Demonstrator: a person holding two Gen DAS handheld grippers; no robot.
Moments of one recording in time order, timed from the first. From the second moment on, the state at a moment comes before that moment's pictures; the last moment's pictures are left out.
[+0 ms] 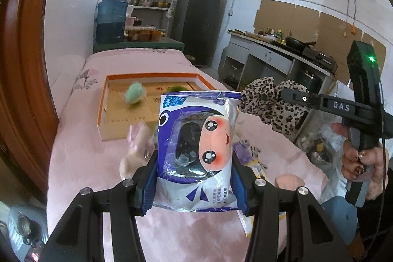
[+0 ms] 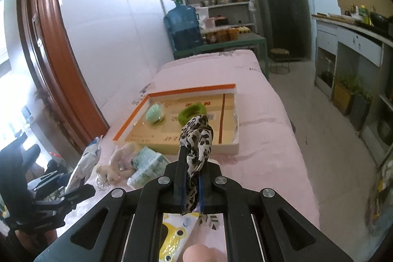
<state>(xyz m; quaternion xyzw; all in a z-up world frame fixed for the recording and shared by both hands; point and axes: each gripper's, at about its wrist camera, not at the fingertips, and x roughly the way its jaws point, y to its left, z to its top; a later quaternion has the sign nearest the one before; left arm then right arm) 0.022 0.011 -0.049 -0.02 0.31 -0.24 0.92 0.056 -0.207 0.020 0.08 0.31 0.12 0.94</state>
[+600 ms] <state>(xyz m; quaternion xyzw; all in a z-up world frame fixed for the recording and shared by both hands) 0.075 0.010 -0.021 -0.02 0.31 -0.16 0.94 0.098 -0.192 0.046 0.06 0.29 0.15 0.94</state>
